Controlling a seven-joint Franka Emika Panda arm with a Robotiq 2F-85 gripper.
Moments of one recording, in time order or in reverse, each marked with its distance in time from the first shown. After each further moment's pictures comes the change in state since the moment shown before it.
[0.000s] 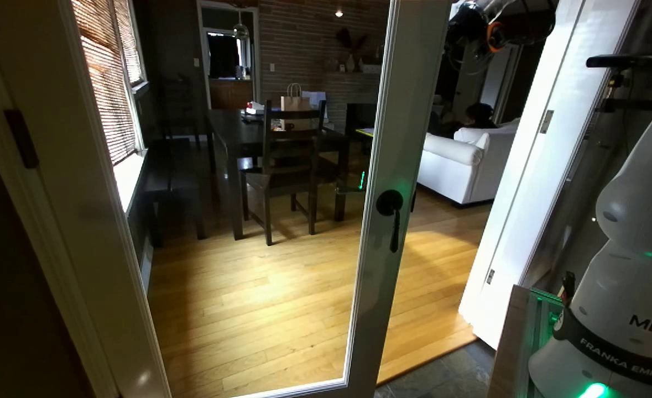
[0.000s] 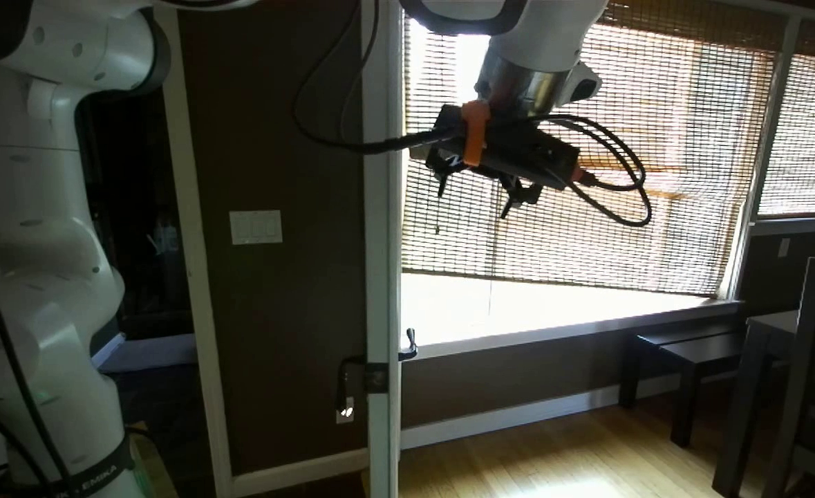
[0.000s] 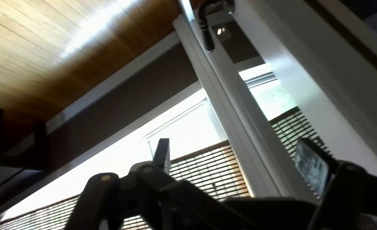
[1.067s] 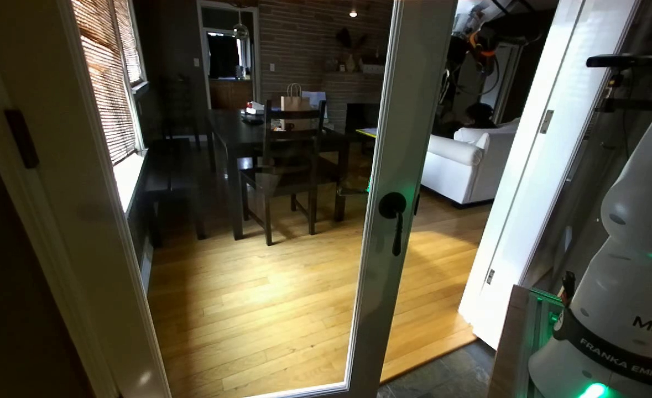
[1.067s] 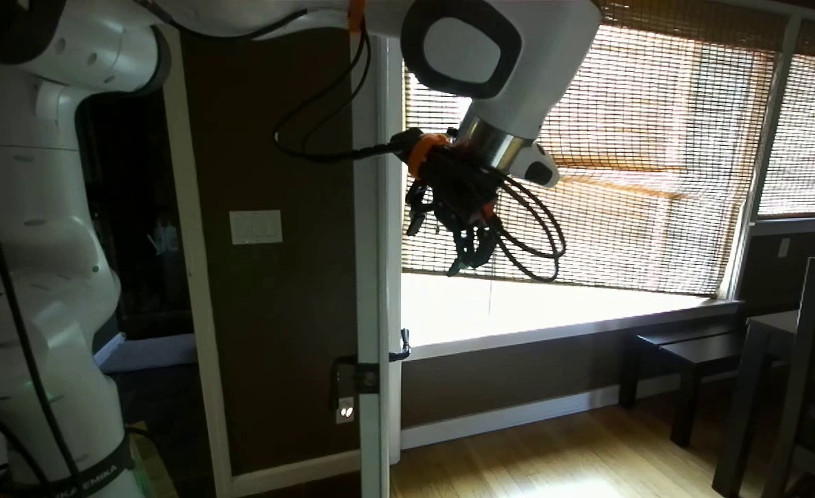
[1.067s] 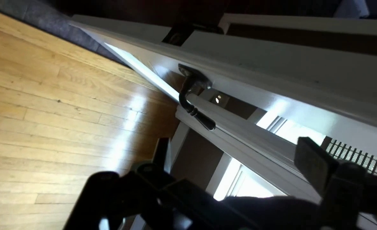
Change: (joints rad) arm 0.053 -0.002 0.067 -0.101 -0.242 -0.037 0.555
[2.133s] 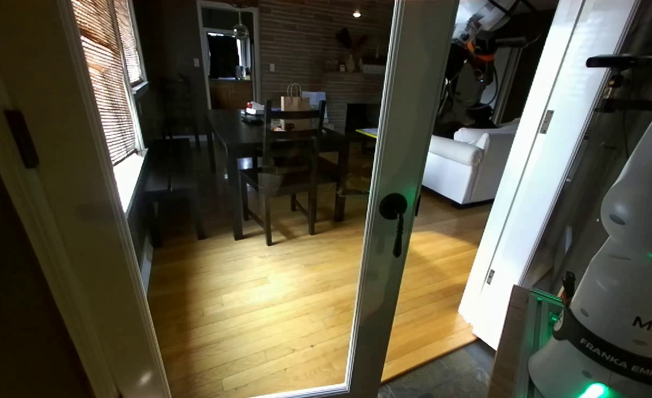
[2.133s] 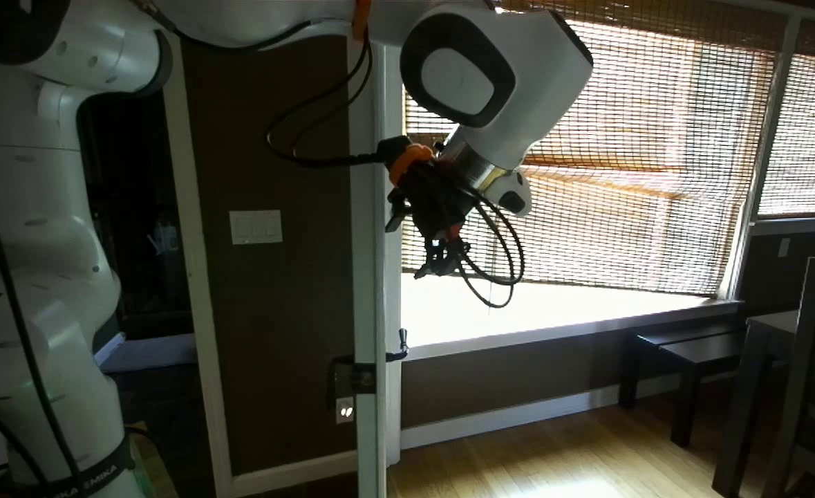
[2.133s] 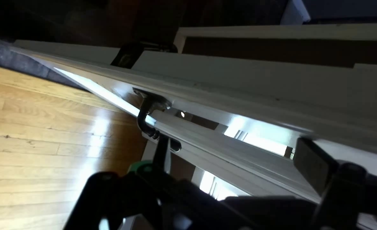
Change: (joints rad) arm 0.001 0.004 0.000 -0.047 0.074 -0.117 0.062
